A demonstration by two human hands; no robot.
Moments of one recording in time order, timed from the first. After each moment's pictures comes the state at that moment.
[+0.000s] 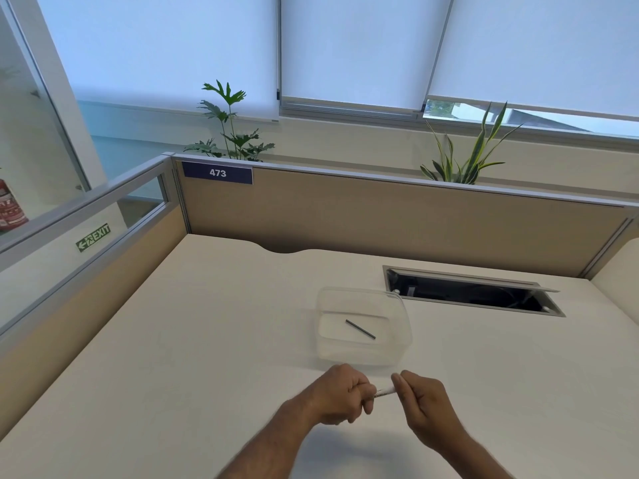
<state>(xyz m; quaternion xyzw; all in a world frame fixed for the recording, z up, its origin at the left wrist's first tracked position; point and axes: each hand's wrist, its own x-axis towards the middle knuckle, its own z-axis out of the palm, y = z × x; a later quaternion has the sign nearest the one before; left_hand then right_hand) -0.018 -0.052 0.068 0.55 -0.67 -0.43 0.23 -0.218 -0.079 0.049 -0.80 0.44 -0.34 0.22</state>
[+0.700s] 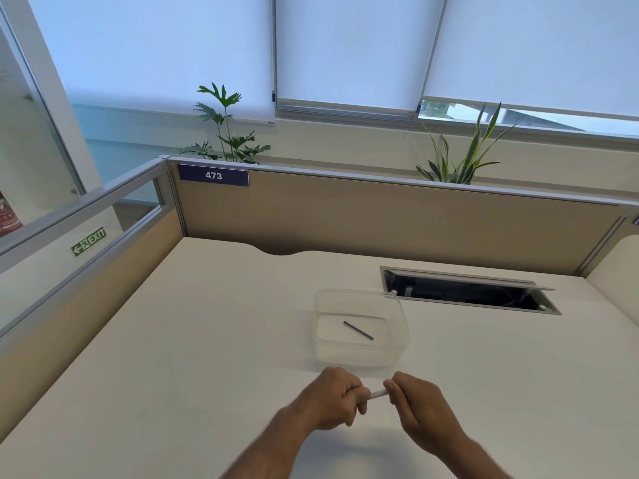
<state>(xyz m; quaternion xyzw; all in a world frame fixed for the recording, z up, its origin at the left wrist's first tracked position) -0.013 -0.049 0.060 0.56 -0.68 -0.39 0.25 -0.219 -0.078 0.050 -0.84 0.43 -0.28 0.17</state>
